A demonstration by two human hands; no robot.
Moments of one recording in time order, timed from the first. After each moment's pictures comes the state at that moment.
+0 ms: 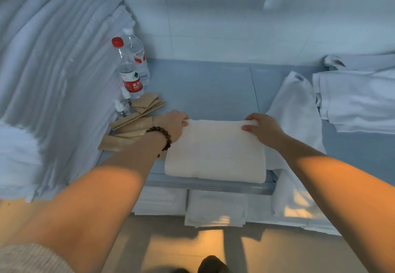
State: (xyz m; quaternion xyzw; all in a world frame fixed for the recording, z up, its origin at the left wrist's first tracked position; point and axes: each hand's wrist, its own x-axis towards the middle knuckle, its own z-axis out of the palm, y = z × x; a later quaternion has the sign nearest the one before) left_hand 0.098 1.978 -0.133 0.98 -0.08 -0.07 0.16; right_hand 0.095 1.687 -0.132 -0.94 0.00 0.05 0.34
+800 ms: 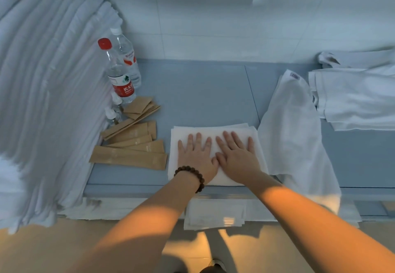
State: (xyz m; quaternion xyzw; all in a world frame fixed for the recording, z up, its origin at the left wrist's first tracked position) left_hand 0.043 1.907 -0.182 0.99 -0.09 -0.13 0.04; right_hand 0.048 1.758 -0.194 -0.99 -0.10 0.10 0.04
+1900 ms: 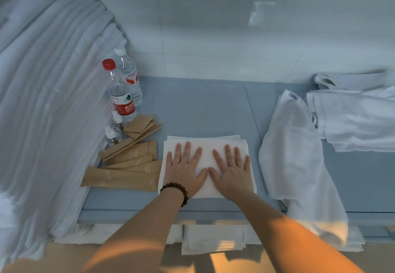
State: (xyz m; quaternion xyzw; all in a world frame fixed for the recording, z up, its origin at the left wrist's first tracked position) left_hand 0.080 1.953 -0.222 0.99 -0.09 -0.03 0.09; right_hand 0.062 1.785 -0.195 -0.99 -0.03 0.09 0.05
